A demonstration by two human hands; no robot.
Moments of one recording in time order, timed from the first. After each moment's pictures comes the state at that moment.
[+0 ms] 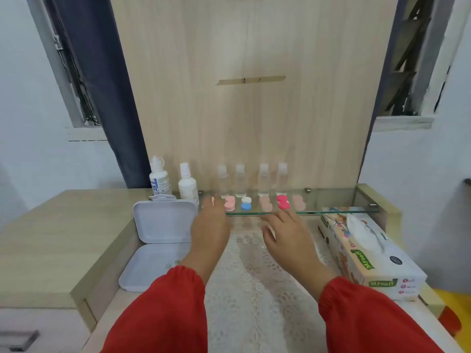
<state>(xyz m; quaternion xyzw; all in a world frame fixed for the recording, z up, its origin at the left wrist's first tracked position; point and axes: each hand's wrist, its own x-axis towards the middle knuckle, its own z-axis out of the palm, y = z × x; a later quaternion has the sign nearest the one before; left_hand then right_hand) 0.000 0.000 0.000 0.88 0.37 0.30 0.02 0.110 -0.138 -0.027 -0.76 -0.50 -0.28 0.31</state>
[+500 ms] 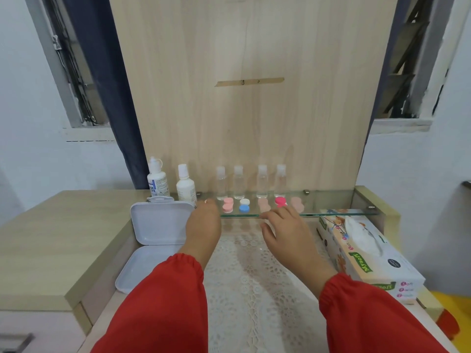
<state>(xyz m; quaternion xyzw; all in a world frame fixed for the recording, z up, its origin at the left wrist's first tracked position) 0.008 0.023 0.006 0.88 0.41 0.23 0.02 0.116 -0.139 -0.017 -0.75 -0.50 -0.30 0.32</state>
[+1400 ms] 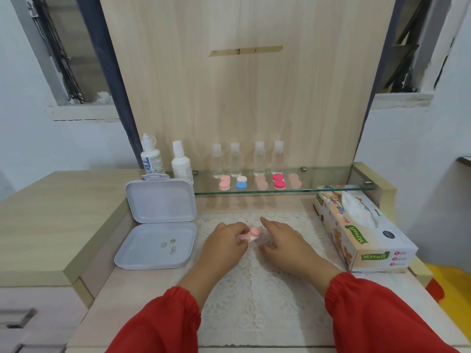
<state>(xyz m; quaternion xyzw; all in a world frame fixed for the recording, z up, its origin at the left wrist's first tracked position) -0.020 -0.040 -0.062 0.92 0.27 0.18 0.23 0.104 -0.165 -0.056 -0.83 -0.51 0.06 0.20</state>
